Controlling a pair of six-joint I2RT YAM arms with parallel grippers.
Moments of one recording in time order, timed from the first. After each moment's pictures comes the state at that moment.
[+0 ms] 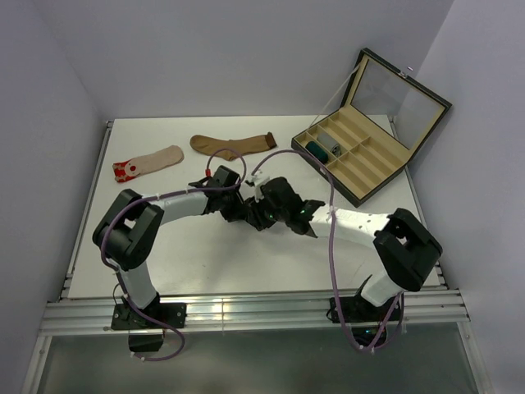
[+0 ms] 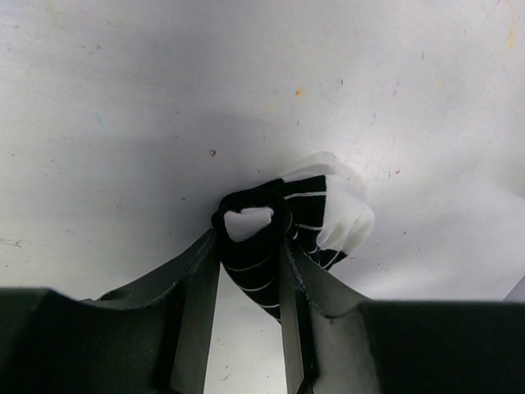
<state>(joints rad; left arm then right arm) -0.61 1.79 1.02 -0.23 0.05 -1.06 0.78 1.53 0.86 0.02 -0.11 0.19</state>
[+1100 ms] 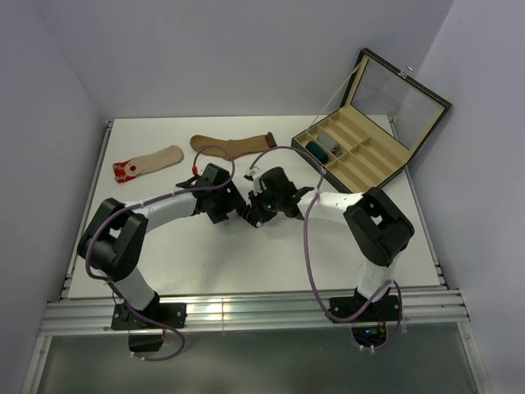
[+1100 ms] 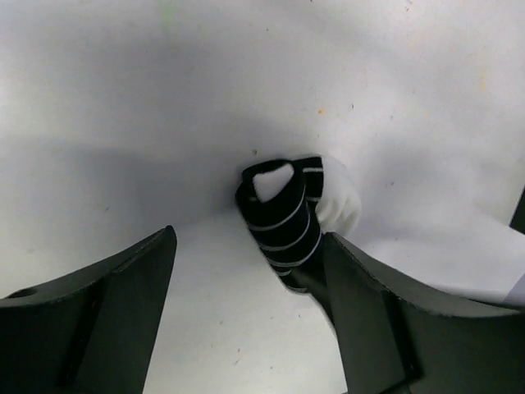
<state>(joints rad) -0.57 1.70 0.99 -0.28 -0.01 -1.07 0.73 1.78 0.99 -0.02 -0.20 0.12</state>
